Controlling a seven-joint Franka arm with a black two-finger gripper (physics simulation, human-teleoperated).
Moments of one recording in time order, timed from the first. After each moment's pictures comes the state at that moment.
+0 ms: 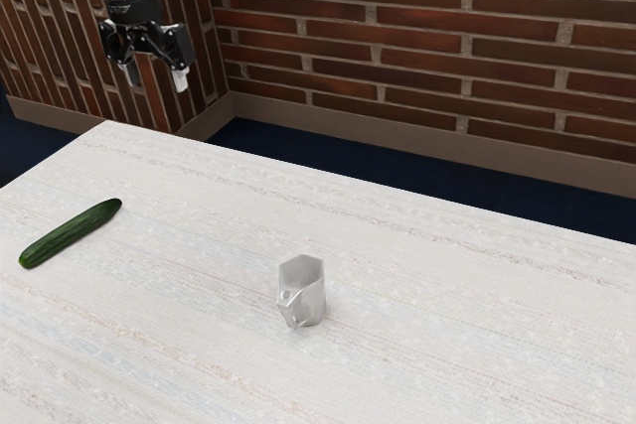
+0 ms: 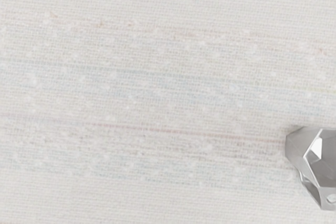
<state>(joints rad) -0.11 0.13 0.24 -1.37 -0.03 1.50 0.03</state>
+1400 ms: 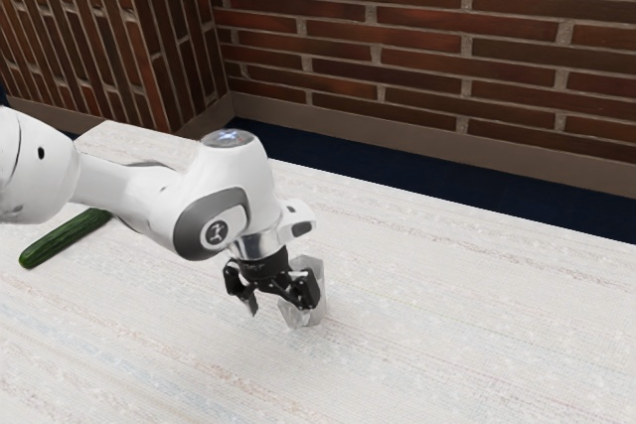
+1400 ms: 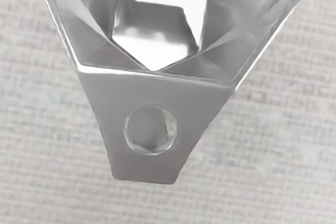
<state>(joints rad) -0.42 0.06 0.11 -2.32 -0.11 2.39 -0.39</state>
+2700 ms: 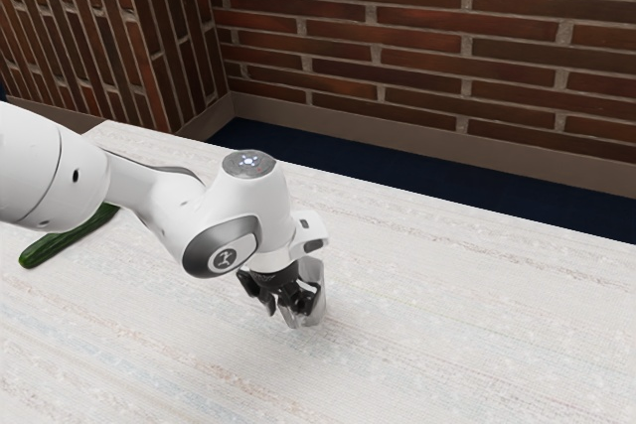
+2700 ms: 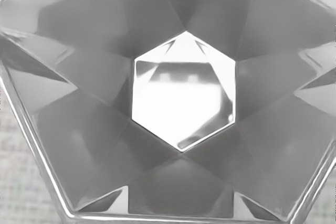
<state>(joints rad) -0.41 0.15 0.11 -2.31 0.12 2.53 -0.47</state>
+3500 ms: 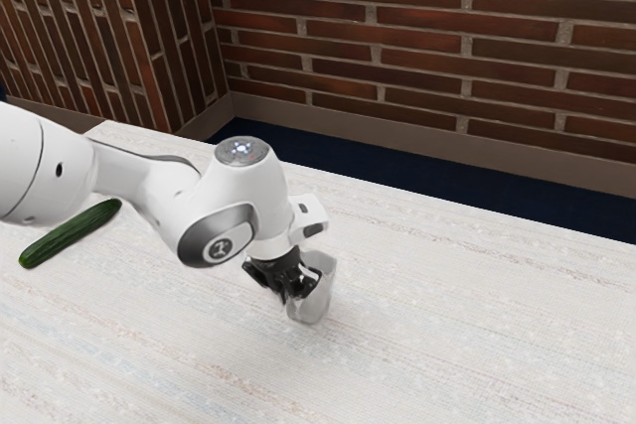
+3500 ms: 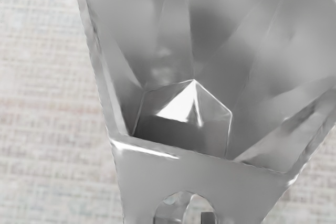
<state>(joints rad) -0.41 0.10 0.10 -2.30 0.13 2.55 -0.50</state>
